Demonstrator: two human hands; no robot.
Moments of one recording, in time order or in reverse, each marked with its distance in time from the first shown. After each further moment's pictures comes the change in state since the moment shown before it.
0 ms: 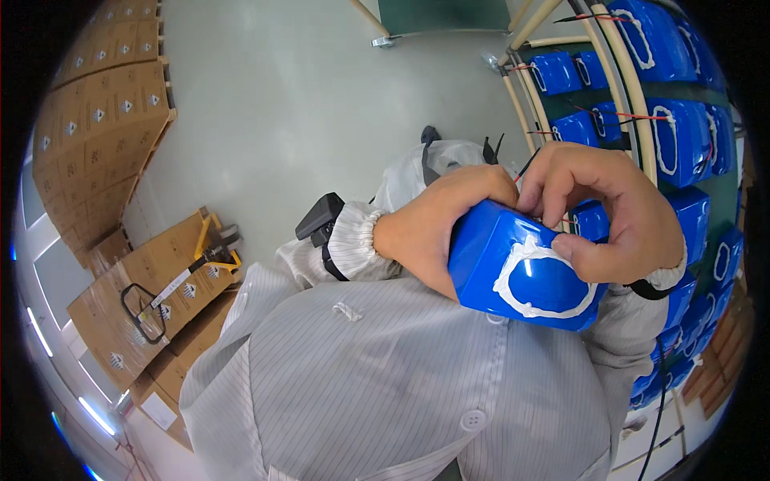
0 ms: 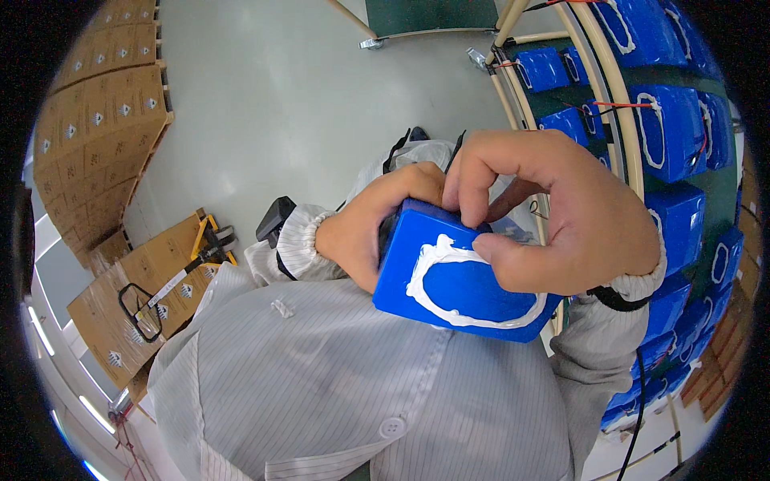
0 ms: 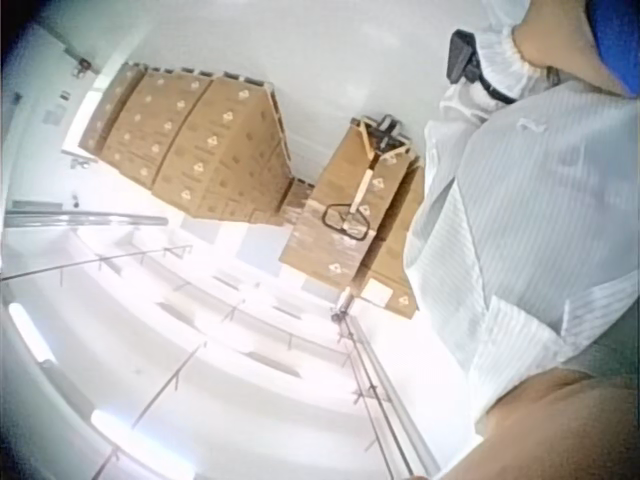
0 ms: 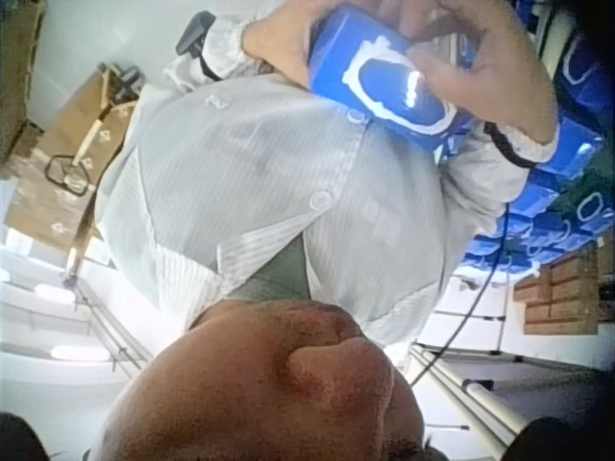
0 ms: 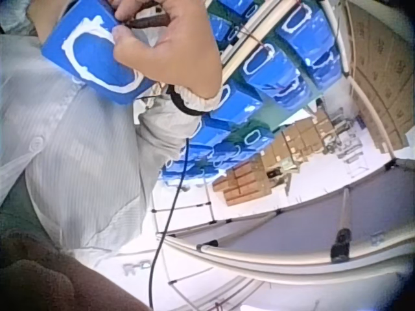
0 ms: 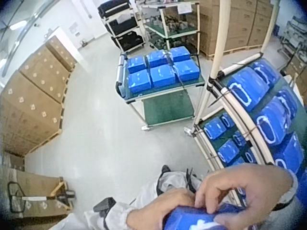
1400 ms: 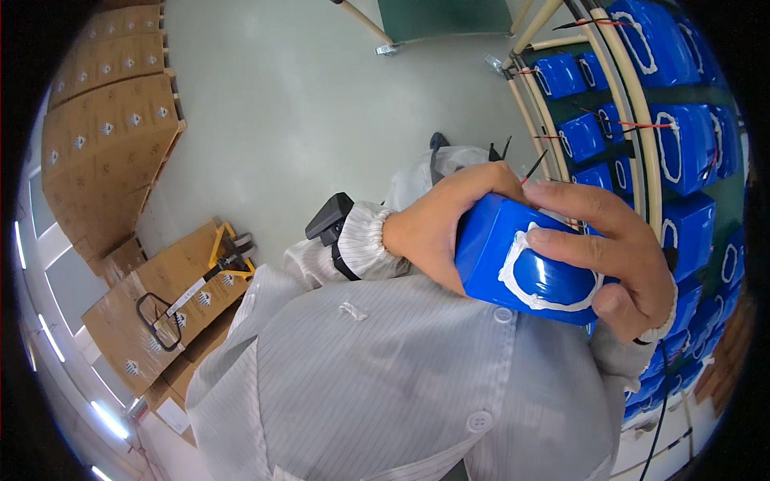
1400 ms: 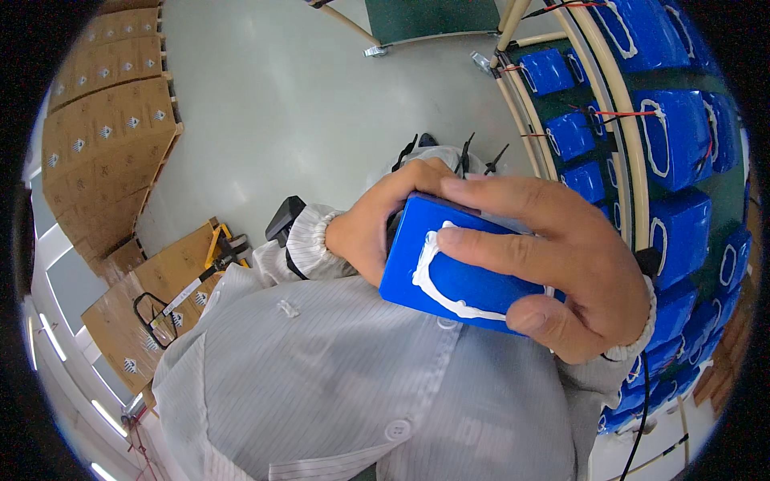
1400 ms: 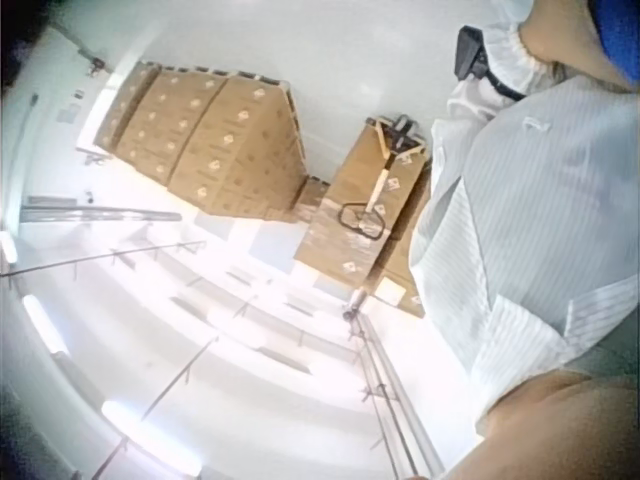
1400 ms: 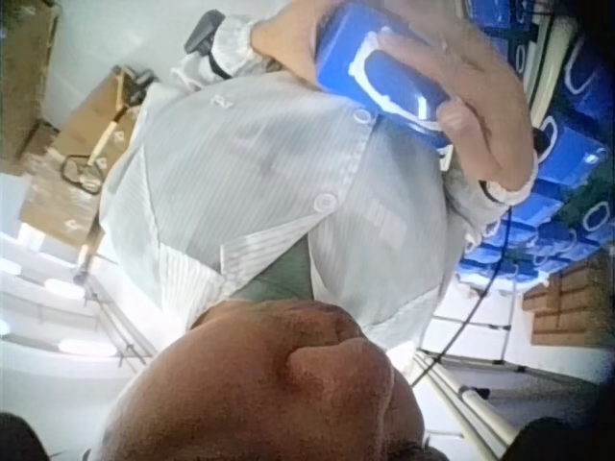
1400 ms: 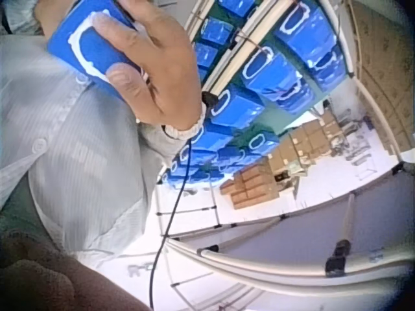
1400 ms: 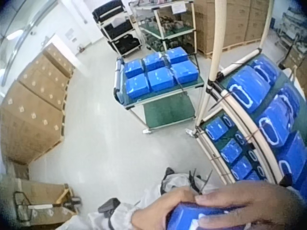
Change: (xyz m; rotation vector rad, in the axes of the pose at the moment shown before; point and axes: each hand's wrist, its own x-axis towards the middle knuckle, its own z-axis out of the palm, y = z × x) left_hand 0.014 -0.007 -0.017 0.020 -0.017 -0.057; right_hand -0.025 0.008 0.006 -0.341 0.165 -0.260
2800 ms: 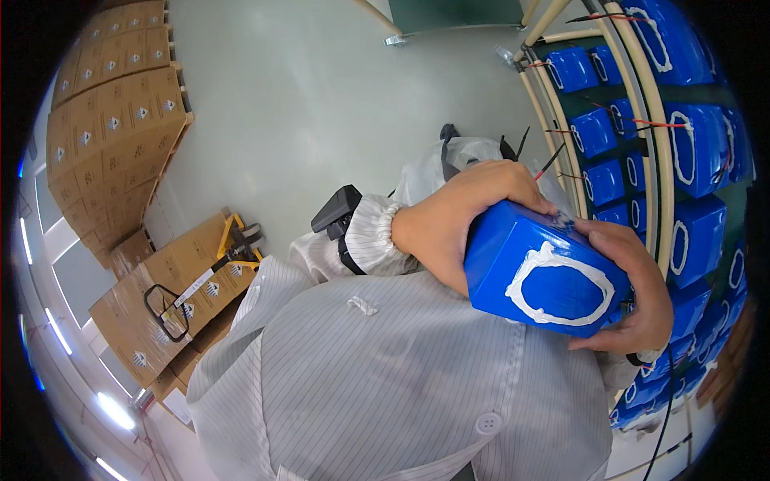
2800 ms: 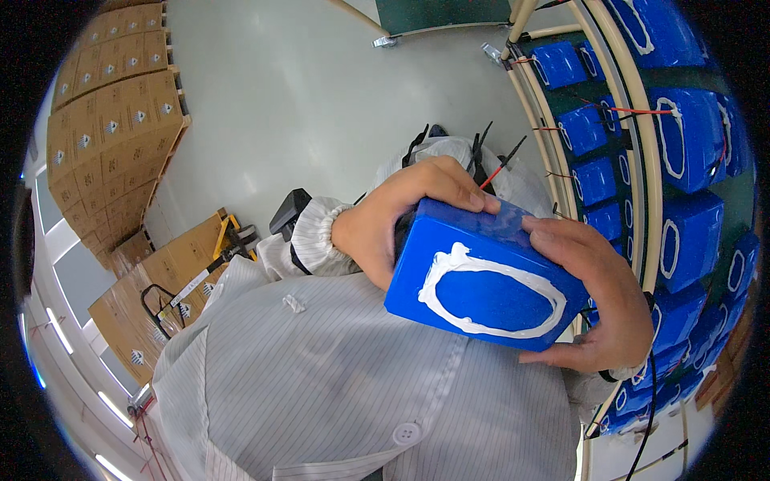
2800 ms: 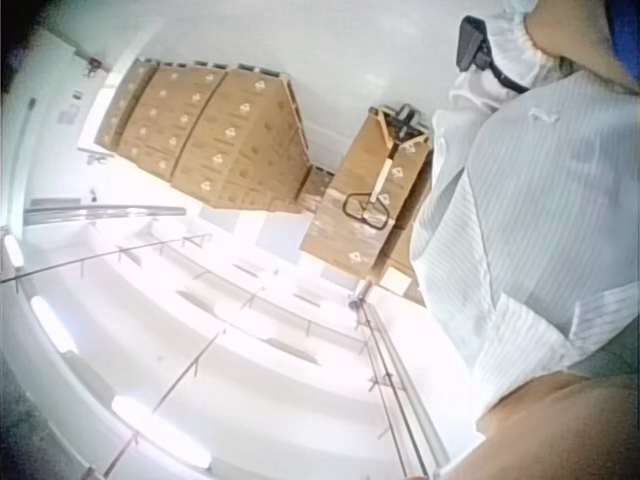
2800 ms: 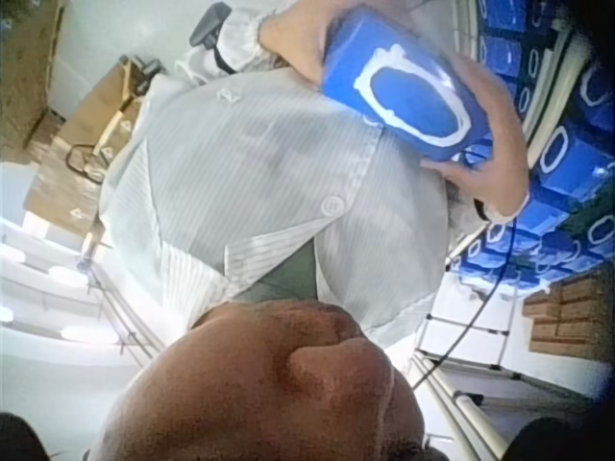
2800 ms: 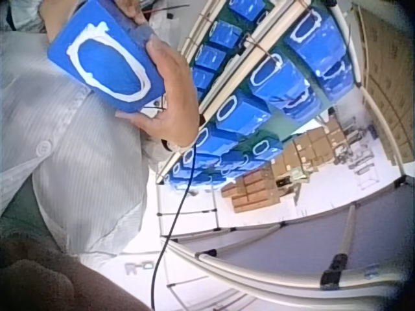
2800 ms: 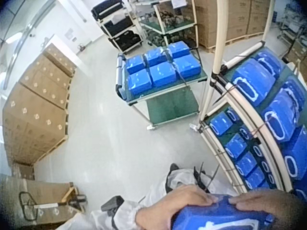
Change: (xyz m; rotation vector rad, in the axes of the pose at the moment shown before) left_hand 0.011 0.001 -0.008 0.005 -0.121 0.155; right_hand -0.060 -0.001 0.010 0.012 0.044 0.196
